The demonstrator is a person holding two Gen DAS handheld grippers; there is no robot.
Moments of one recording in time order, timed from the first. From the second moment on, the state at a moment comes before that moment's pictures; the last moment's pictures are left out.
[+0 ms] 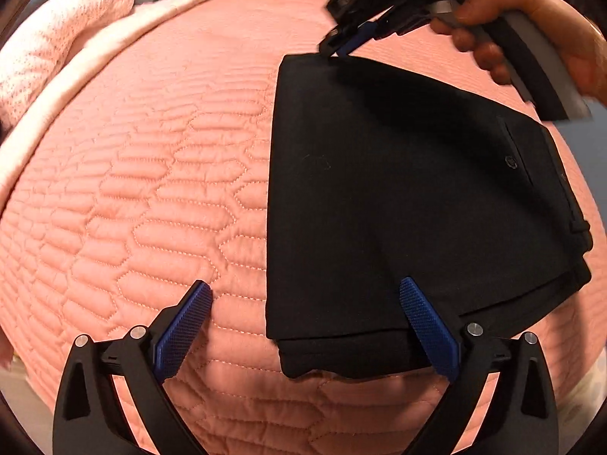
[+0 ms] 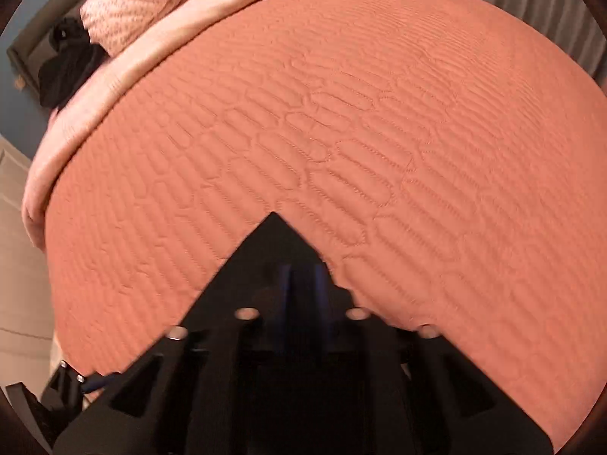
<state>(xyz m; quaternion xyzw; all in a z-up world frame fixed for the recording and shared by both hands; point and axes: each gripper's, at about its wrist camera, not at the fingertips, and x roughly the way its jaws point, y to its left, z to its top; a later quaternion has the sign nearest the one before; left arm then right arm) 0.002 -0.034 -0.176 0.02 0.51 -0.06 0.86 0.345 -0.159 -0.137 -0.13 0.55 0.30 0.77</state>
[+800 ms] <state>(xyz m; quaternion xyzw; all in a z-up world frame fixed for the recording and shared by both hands) 0.083 0.010 -0.172 -0.17 0.56 -0.14 0.80 0.154 -0.455 -0.151 0.11 0.52 0.12 0.84</state>
